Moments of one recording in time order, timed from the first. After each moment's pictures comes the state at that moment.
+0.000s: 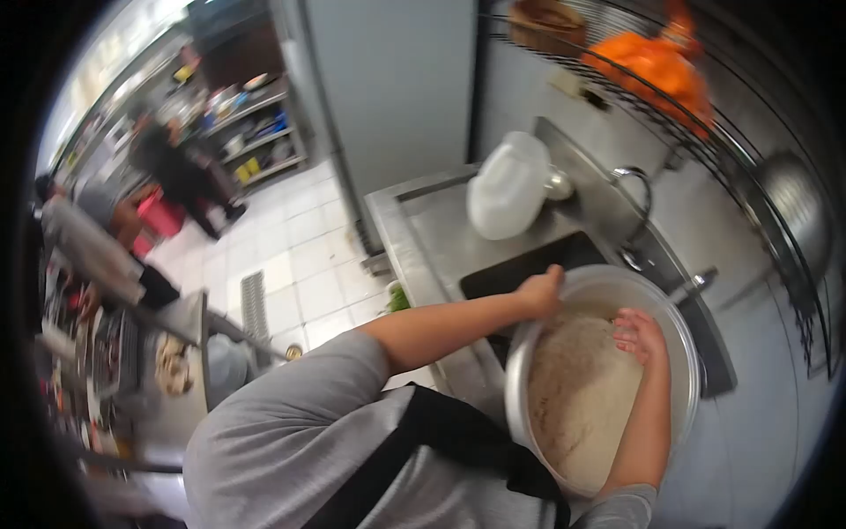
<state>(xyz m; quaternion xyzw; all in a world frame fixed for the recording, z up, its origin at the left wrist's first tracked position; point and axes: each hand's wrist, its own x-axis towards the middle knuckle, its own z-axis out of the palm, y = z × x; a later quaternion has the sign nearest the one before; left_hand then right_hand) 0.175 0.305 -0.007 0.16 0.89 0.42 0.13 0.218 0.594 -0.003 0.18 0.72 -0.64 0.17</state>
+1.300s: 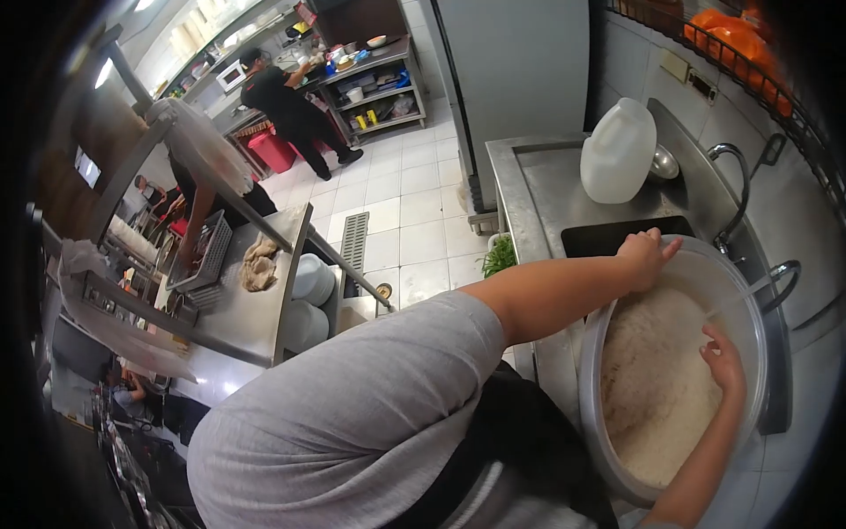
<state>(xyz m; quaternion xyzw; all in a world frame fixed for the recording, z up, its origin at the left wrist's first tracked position) 0.216 0.335 0.004 0.22 0.97 0.06 -0.02 0.274 0.637 -0.018 -0.06 0.94 -0.32 0.12</state>
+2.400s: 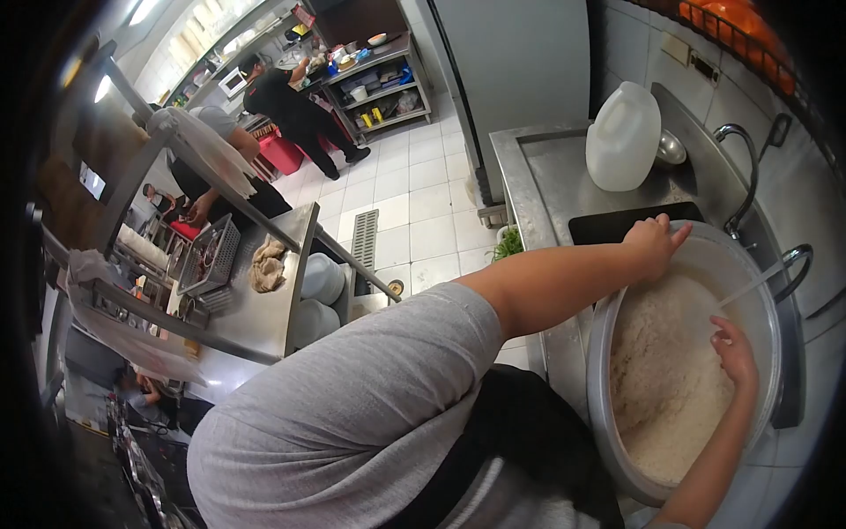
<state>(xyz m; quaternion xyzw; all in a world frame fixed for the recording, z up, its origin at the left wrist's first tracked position) 0.220 0.334 0.007 0.21 0.97 0.09 -0.02 0.286 0.614 0.003 -0.01 0.93 -0.34 0.16</state>
